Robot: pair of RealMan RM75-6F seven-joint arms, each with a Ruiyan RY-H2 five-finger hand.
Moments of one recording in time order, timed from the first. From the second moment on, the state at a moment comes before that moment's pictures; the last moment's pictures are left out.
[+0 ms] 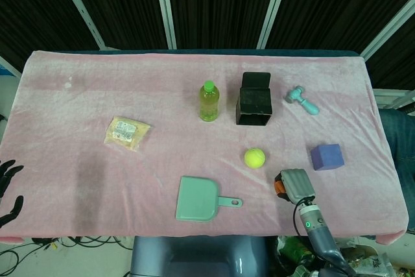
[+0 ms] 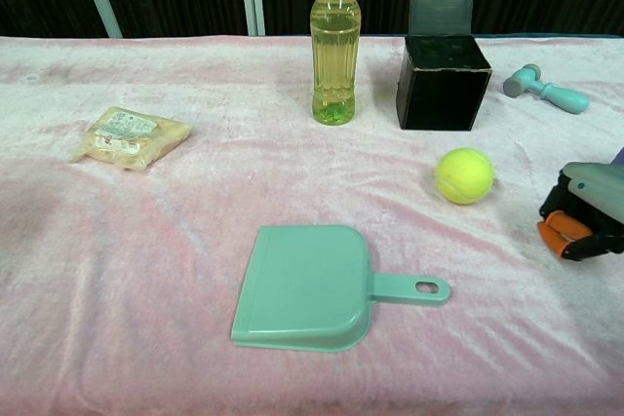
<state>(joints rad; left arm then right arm) 0.00 -1.00 0.03 -1.69 1.54 1.53 0.05 0.35 -1.61 0.10 -1.40 -1.31 1.10 -0.22</state>
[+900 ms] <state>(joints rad) -0.01 -0.99 0.03 -1.69 1.53 1.51 0.05 0.45 -1.75 0.17 -1.34 -1.24 1.07 -0.27</state>
